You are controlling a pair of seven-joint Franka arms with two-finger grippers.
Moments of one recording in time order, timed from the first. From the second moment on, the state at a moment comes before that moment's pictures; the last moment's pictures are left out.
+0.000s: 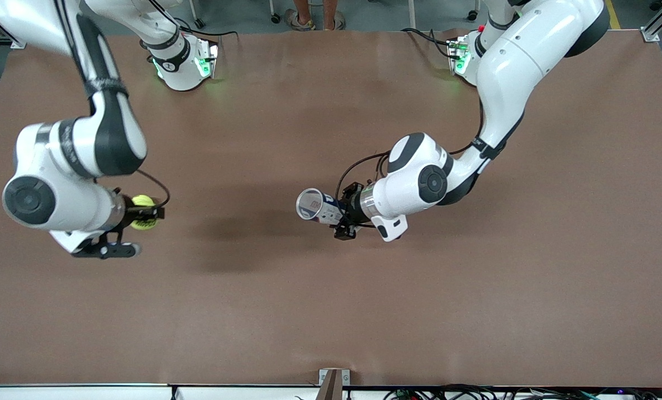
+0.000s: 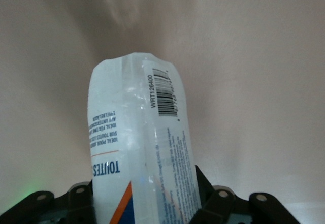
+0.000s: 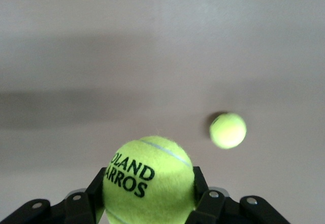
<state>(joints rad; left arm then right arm) -0.16 0.82 -0.63 -1.51 -0.17 2.47 -1.84 0.25 0.38 -0.05 -1.51 -0.02 1.64 0.24</state>
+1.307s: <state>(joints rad) -0.34 0.95 -0.62 -1.47 -0.97 2.83 -1.15 0.53 0.39 -0.05 -1.40 0.25 1.75 0.73</state>
